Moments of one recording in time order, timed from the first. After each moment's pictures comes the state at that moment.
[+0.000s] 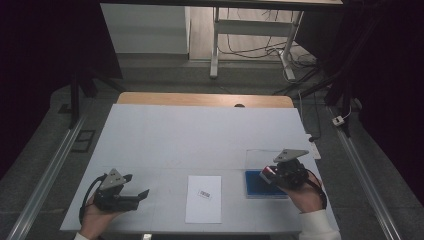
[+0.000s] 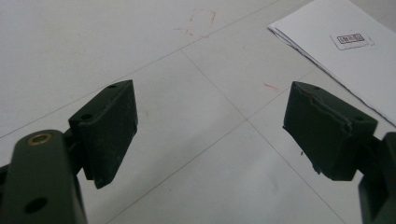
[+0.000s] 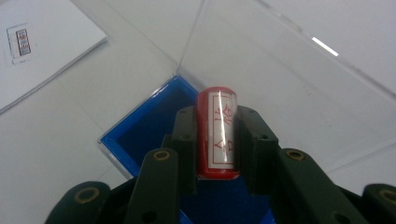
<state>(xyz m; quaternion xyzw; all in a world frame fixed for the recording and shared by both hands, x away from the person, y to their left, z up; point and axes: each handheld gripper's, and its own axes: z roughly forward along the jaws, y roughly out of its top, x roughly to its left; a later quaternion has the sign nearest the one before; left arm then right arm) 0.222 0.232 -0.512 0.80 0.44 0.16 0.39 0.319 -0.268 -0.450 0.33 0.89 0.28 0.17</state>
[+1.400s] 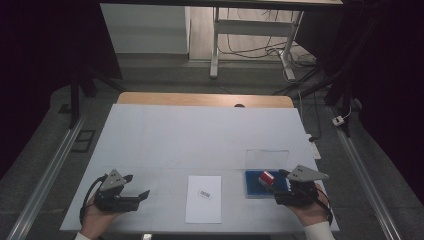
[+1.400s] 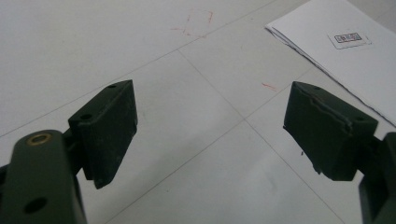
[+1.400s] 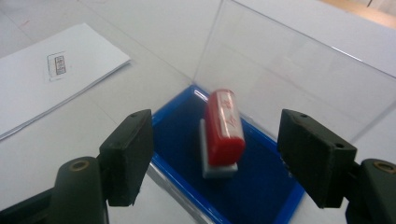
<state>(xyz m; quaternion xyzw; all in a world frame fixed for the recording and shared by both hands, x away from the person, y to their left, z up) 0.221 0.232 -0.514 0.80 0.44 0.16 0.39 0.274 -0.295 -0.466 0.32 0.83 0.39 0.21</state>
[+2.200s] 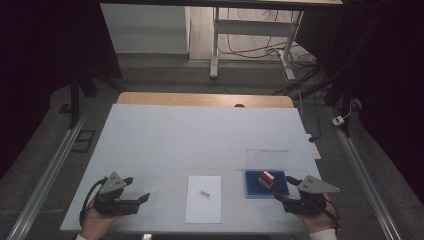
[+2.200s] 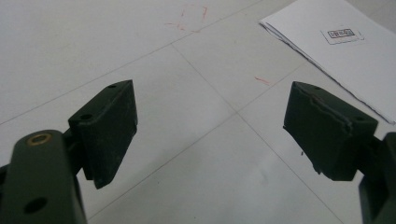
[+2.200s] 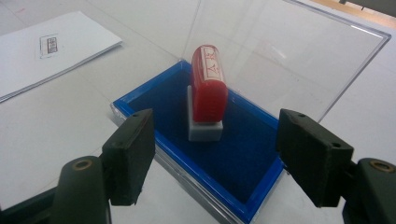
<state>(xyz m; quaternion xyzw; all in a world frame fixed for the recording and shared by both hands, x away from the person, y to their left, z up) 0.215 0.230 -0.516 0.80 0.44 0.15 0.39 0.262 -0.322 -0.490 0.31 0.82 0.42 0.22</state>
